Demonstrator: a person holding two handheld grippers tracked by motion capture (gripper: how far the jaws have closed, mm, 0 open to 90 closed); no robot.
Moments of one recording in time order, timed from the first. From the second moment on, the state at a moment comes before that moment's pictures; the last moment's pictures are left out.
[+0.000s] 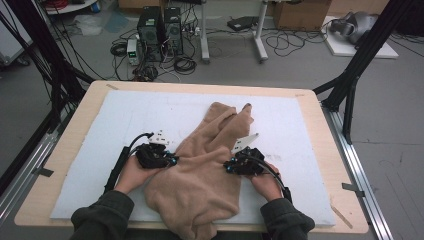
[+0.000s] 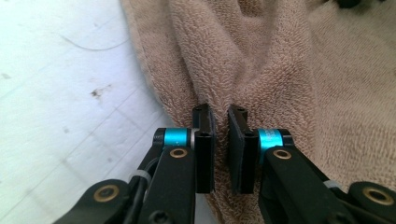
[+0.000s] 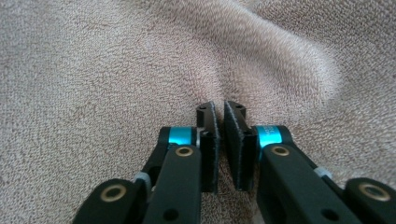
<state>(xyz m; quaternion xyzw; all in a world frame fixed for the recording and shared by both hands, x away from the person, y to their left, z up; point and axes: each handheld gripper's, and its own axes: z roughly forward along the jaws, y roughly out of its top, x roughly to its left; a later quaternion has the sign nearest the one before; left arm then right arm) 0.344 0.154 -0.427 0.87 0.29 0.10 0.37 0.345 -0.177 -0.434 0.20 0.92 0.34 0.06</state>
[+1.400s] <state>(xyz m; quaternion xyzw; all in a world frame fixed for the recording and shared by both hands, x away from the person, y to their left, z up) 0.349 0.150 -0.427 0.87 0.29 0.09 0.39 0.333 -0.177 -0.418 0.20 0.91 0.36 0.09</state>
